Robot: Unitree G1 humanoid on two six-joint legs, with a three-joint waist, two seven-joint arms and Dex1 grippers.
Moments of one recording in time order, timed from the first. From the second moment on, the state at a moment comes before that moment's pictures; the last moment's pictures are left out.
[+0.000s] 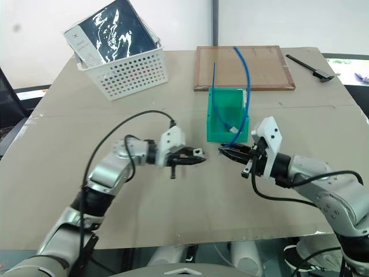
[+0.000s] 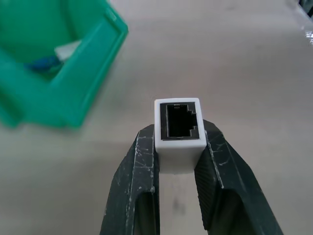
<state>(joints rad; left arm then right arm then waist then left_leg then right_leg) -0.55 0.44 -0.32 0.05 -0.19 0.35 -1.10 -0.29 -0.76 0.06 -0.55 0.85 0.72 0.59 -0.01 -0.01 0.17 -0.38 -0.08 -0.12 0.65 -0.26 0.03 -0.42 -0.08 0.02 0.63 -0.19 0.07</state>
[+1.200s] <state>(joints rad) -0.58 0.41 -0.39 0.24 -0.07 0.18 -1.11 -0.64 -0.58 0.37 -0.08 0.31 0.55 1.07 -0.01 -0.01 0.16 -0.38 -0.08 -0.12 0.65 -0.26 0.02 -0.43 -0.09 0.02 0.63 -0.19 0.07</state>
